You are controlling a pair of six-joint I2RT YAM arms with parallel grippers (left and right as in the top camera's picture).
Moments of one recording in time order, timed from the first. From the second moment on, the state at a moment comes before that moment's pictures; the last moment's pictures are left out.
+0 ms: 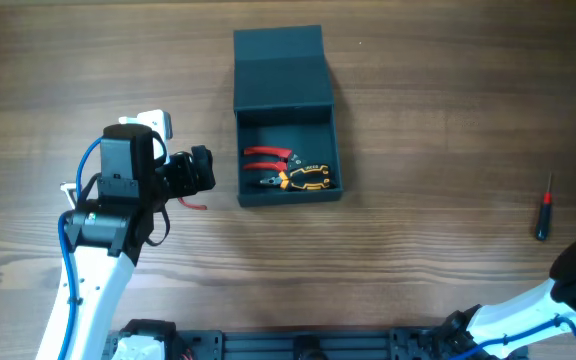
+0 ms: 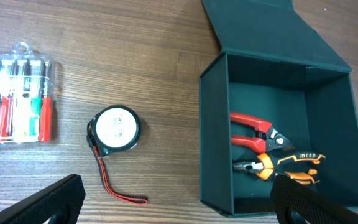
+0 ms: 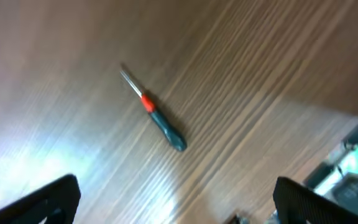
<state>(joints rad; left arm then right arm) -0.11 1.08 0.87 -0.65 0.08 -0.30 -0.73 1.86 1.87 -1.47 0.12 0.21</state>
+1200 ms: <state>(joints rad) -0.11 1.08 0.87 -0.65 0.08 -0.30 -0.72 1.86 1.15 -0.88 0.00 -0.22</state>
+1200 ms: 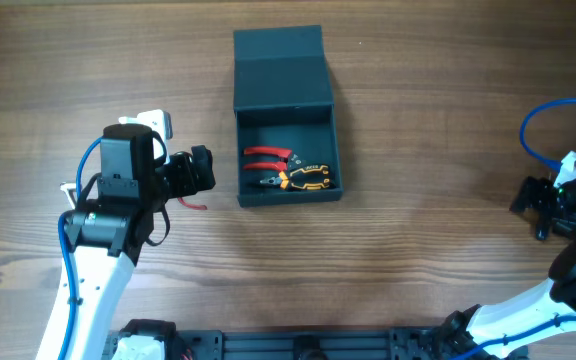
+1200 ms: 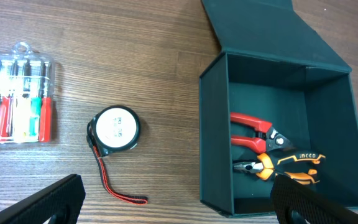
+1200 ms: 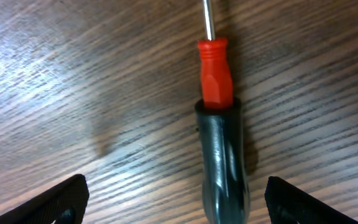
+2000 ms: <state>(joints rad) -0.11 1.08 0.87 -0.65 0.08 -0.30 -0.72 1.86 1.09 -0.76 0.03 -0.35</state>
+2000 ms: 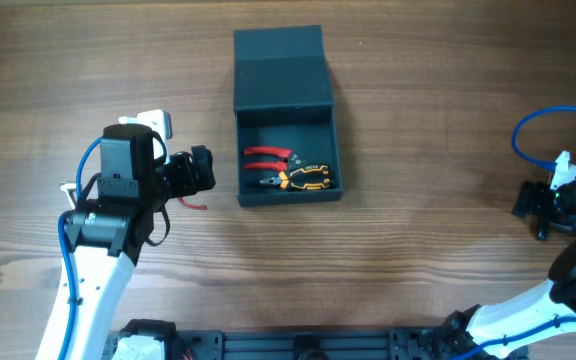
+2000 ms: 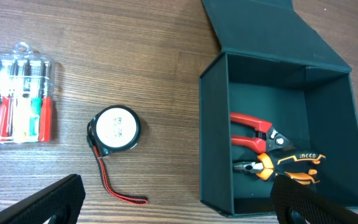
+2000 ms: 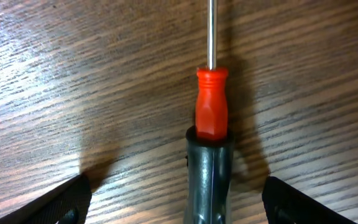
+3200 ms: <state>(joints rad) -0.11 1.08 0.87 -0.65 0.08 -0.30 -0.72 1.86 1.09 -0.75 -0.01 -0.42</state>
